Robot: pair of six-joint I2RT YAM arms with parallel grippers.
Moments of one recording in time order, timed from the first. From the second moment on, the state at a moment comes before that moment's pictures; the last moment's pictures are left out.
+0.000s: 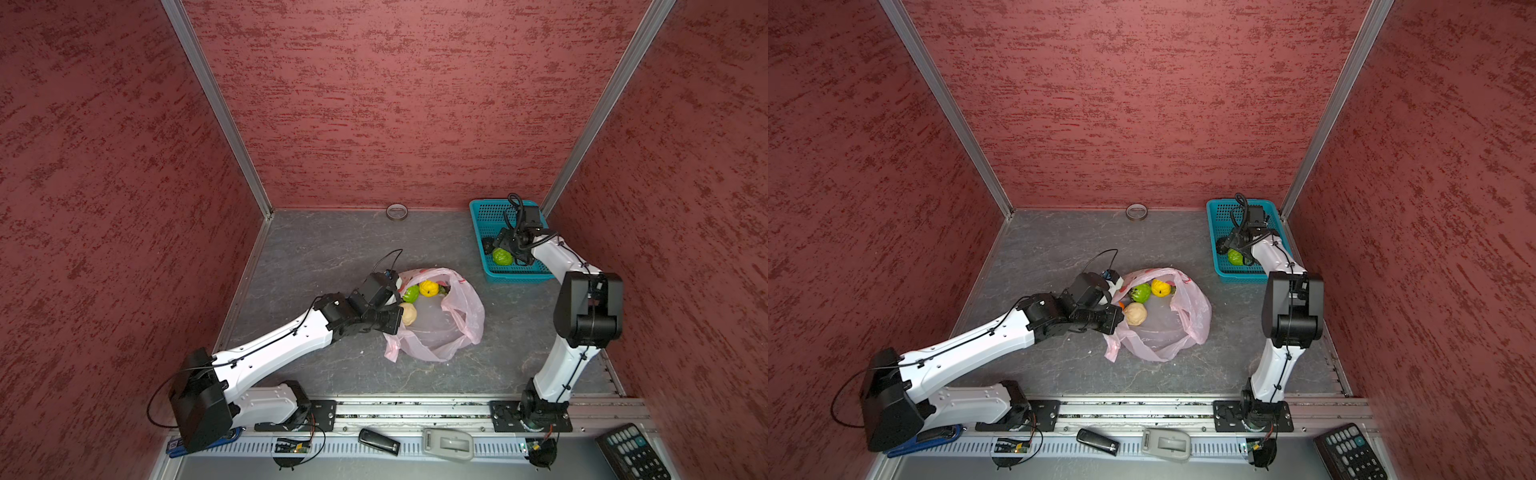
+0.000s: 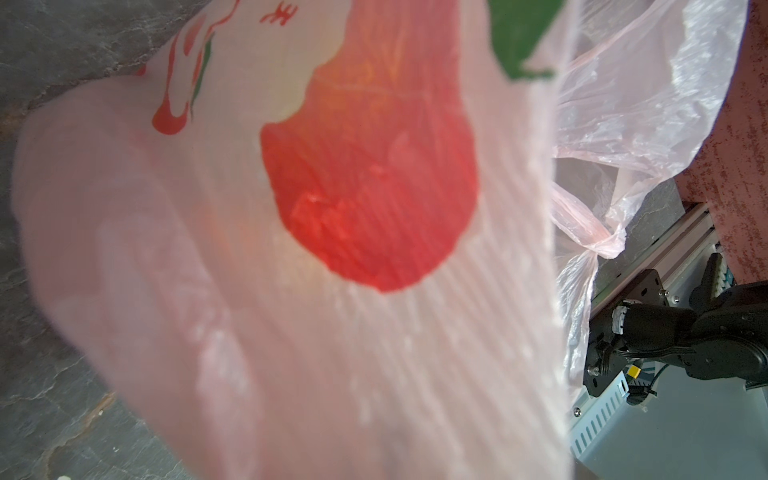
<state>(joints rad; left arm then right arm) -0.87 1.23 0.96 -0.64 0.07 -0.54 -0.06 1.84 1.44 -0.53 0.09 0.50</state>
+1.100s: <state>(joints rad) -0.87 1.19 0.96 -0.68 0.05 -0.58 0.83 1.17 1.10 -0.66 -0.08 0.76</state>
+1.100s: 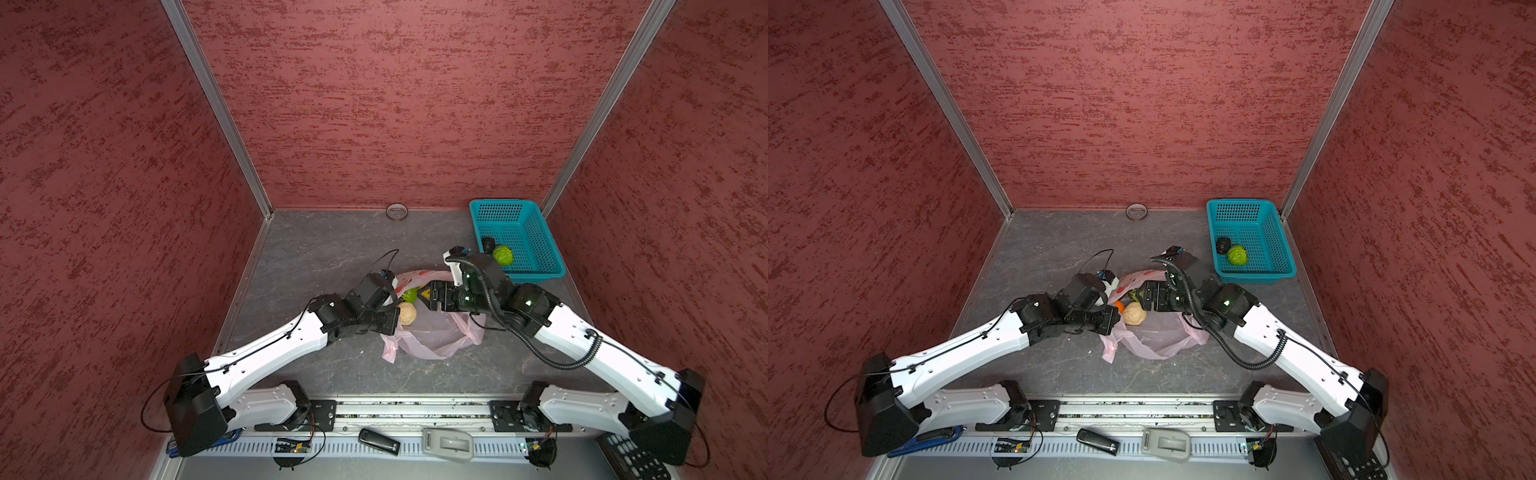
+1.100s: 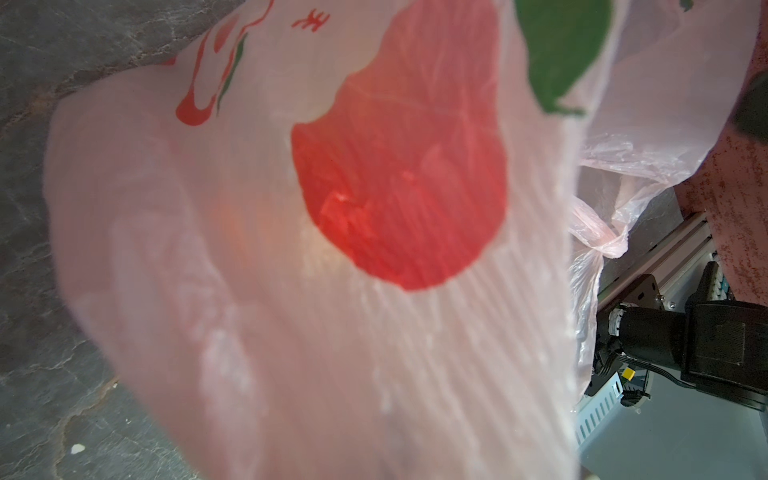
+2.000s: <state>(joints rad) -0.89 1.19 0.98 -0.69 0.04 -0.61 0.94 1.38 0.72 -0.23 -0.02 0.78</state>
